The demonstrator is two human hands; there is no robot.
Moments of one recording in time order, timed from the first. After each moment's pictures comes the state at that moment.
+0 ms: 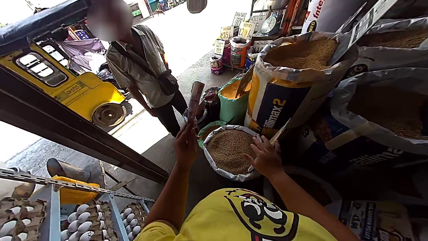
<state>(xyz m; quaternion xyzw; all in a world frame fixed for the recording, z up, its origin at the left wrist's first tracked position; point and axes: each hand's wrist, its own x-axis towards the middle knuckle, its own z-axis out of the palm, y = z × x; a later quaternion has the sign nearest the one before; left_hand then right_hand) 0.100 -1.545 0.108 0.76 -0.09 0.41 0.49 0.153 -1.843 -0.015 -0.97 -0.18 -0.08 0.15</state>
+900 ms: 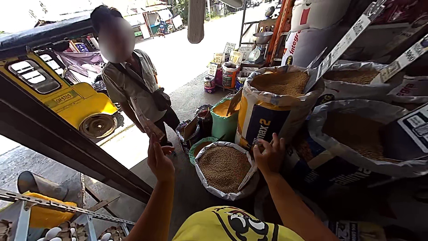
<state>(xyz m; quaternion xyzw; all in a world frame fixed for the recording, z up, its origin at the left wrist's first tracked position) 0.092 -1.539 0.148 0.57 0.04 0.51 0.64 0.201 -1.859 0.038 -0.90 0.00 -0.30 0.31</state>
